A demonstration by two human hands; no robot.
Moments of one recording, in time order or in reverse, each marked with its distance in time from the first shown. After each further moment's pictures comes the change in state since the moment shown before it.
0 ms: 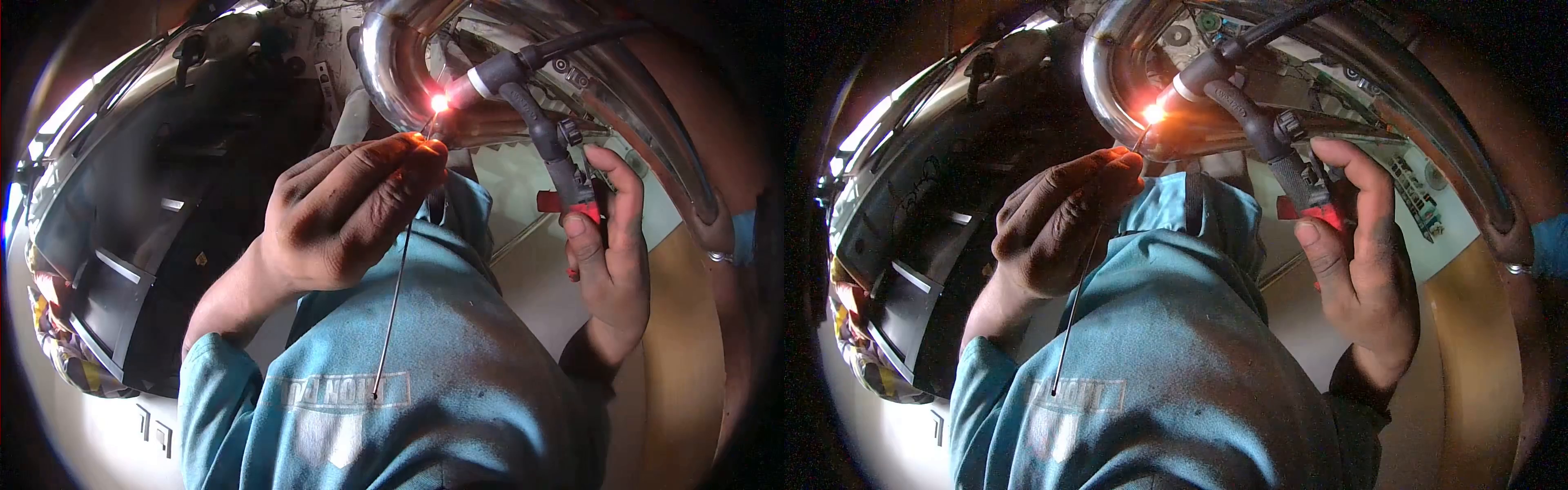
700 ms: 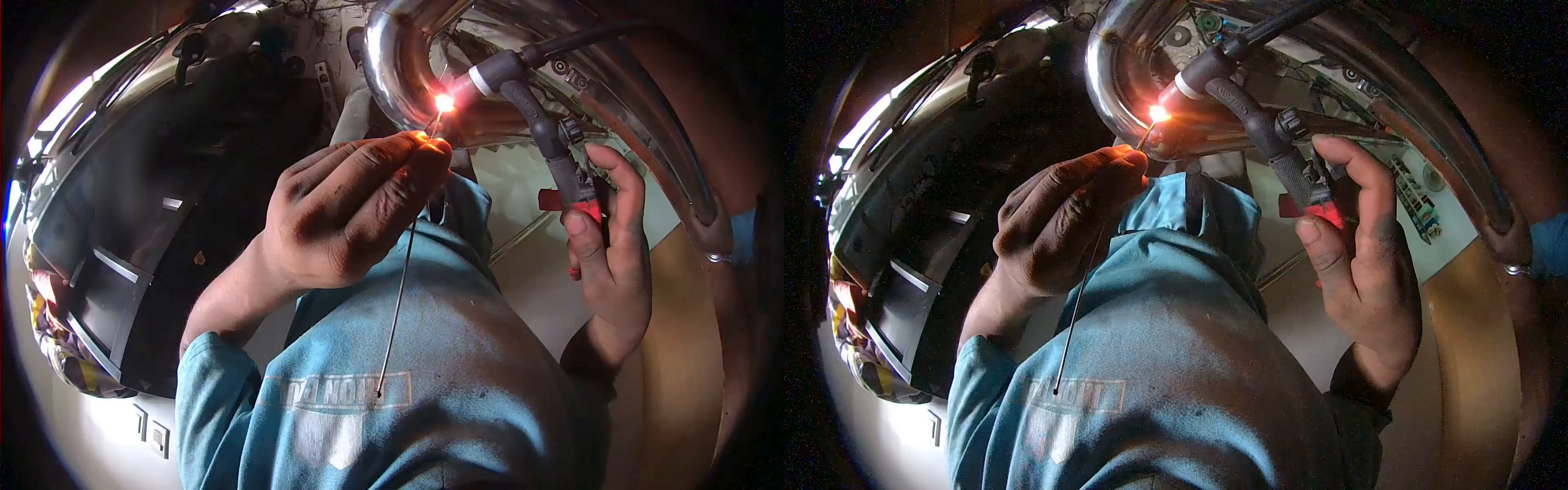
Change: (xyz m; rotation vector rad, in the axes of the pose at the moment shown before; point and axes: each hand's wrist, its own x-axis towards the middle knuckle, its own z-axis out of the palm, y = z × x) left_hand 0.000 0.001 -0.001 -0.034 -0.002 -0.049; right_hand 0.002 0.000 -0.001 -0.035 0.006 -0.025
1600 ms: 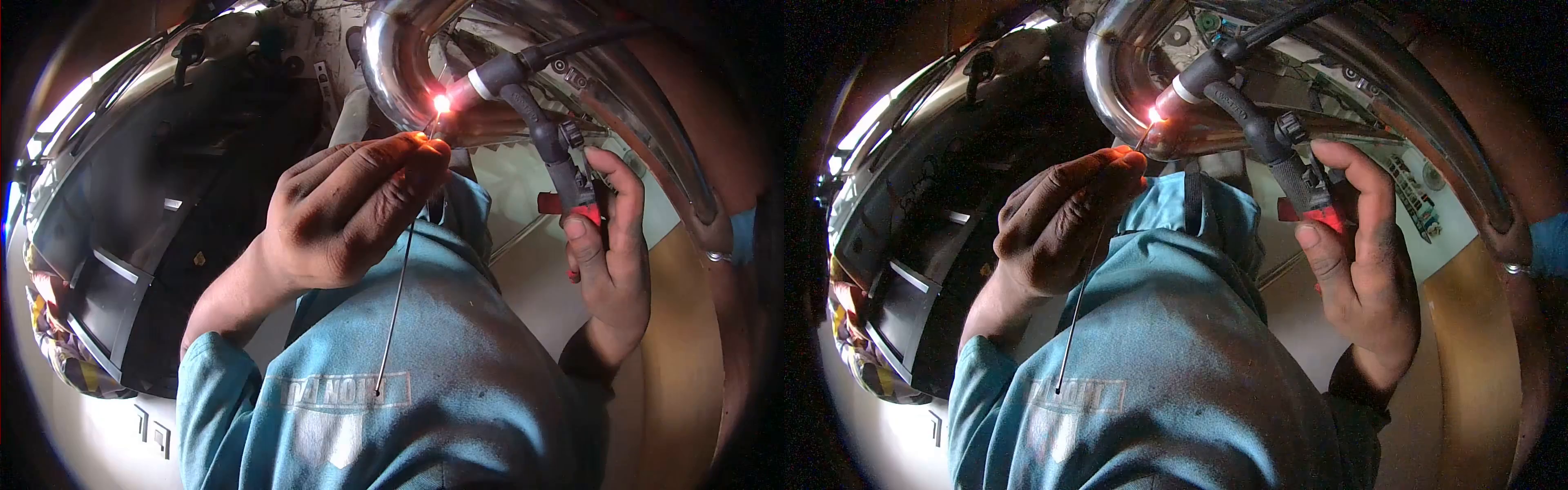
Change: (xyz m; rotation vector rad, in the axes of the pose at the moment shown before) left_hand -0.005 -0.004 0.002 0.025 0.038 0.061; right_hand -0.005 -0.003 0.003 -0.005 0.012 -0.003
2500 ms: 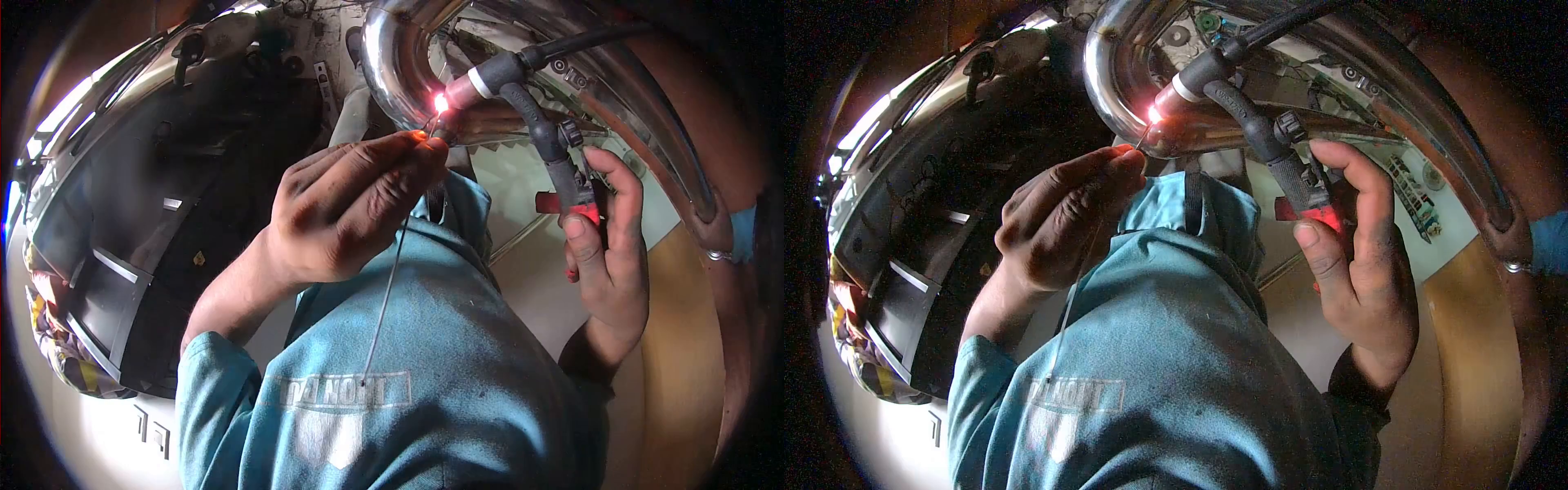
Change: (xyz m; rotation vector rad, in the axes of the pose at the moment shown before) left_hand 0.001 0.002 0.004 -0.029 0.017 -0.062; right_hand 0.001 0.001 0.000 0.000 -0.003 0.025
